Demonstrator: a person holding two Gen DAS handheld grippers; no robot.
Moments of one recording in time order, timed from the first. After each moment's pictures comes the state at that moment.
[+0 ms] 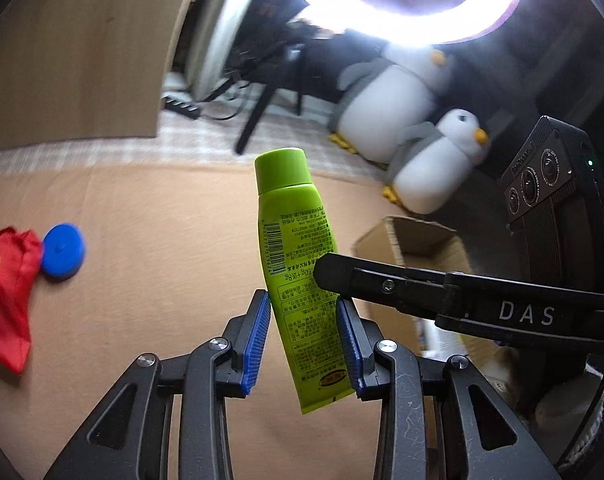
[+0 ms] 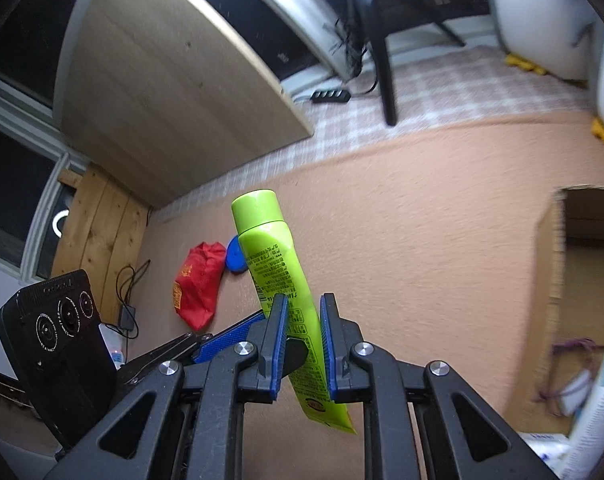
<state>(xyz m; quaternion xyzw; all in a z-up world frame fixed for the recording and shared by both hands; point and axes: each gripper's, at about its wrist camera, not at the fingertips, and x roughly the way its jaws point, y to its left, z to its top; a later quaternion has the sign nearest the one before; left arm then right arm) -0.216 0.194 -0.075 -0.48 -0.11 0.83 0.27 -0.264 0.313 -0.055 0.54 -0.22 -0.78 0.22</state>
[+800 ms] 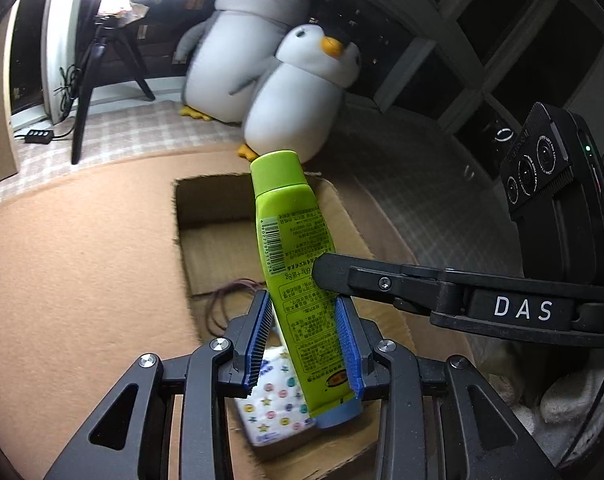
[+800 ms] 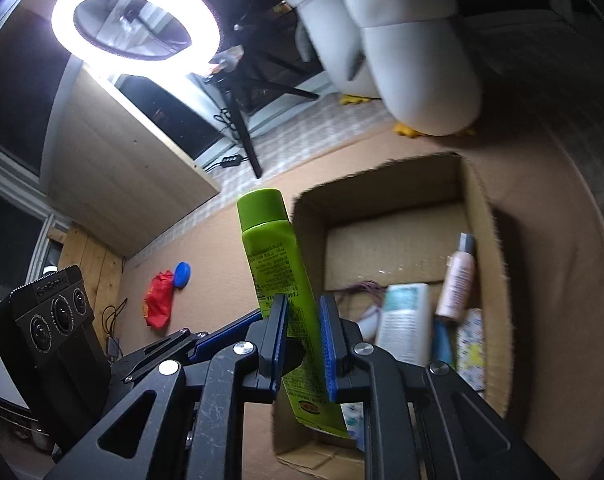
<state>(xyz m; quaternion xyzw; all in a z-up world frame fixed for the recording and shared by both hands) -0.156 0.372 -0.060 -0.48 -0.03 0.79 0.36 -0.181 0.480 -0.029 0.50 -0.27 -0.82 0.12</state>
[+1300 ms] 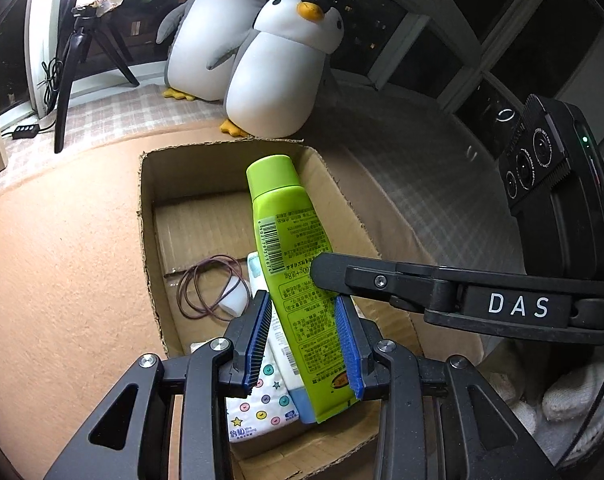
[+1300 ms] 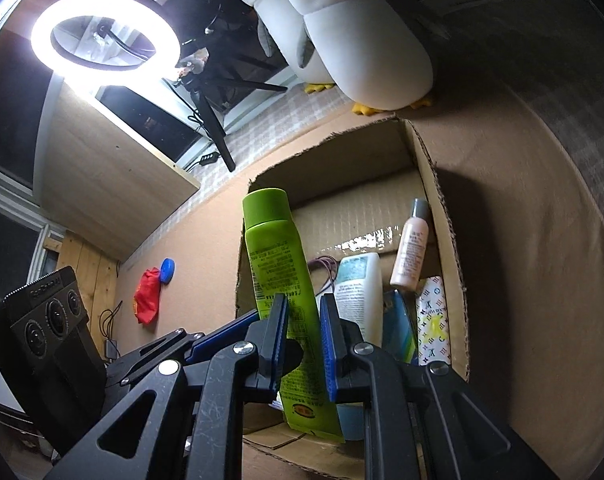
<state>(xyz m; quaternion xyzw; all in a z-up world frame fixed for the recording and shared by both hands) -0.143 0.394 -0.078 -0.50 -0.01 0.79 0.37 -0.162 0.508 -0.054 0.51 -0.29 -0.80 0.11</state>
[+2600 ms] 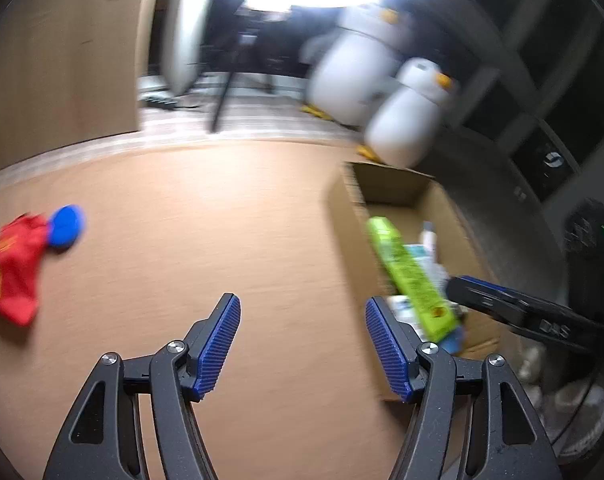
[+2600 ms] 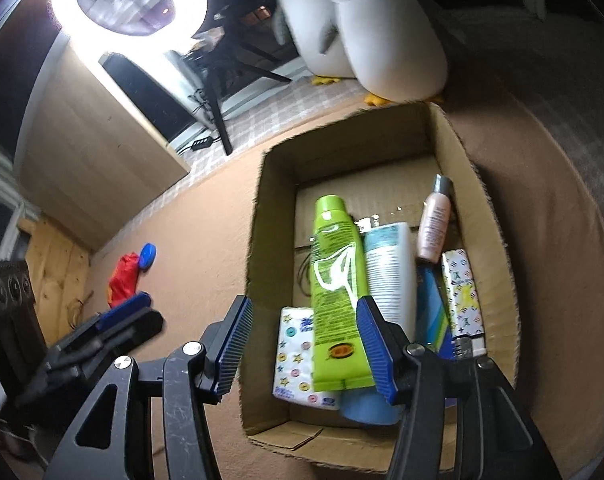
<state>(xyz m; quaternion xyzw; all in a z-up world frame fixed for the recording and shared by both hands) -0.160 0.211 -0.066 -0.49 -0.05 0.83 0.25 -0.148 0.448 -0.050 0.50 -0.22 -0.83 0.07</state>
